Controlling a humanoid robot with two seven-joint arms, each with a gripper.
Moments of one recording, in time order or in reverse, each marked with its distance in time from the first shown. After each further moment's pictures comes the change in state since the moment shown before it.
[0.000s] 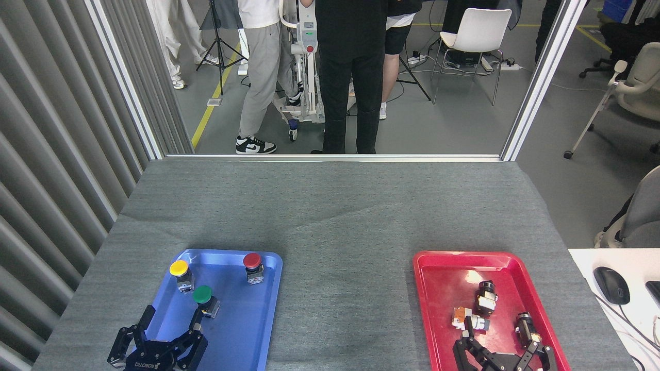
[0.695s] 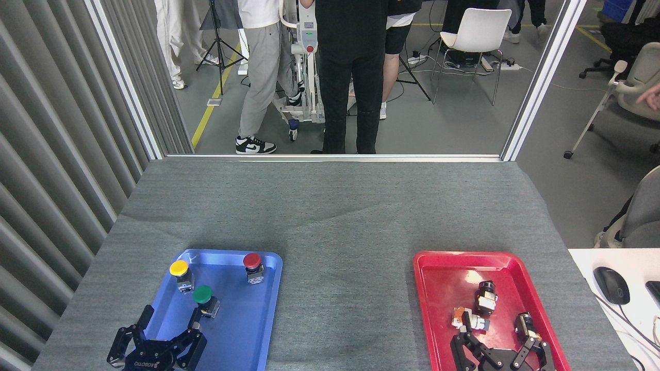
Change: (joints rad) left arm -0.006 0.000 -0.002 0.011 0.004 0.016 -0.002; right arm -0.018 0.008 0.003 0.018 -0.001 0.003 -0.002
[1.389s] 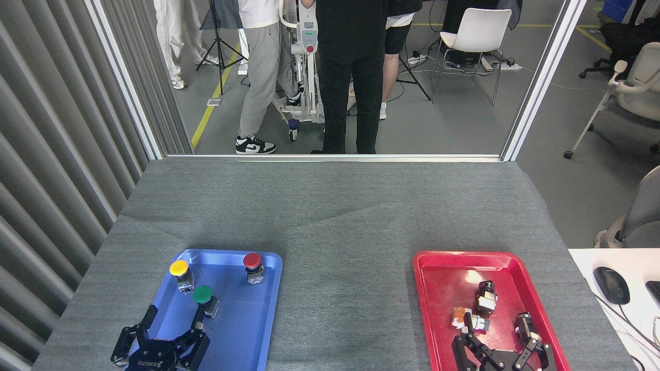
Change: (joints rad) left arm -0.009 -0.002 -0.007 0.016 0.000 -0.007 -0.001; right arm 0.007 0.010 -0.009 -0.013 0.004 0.004 0.002
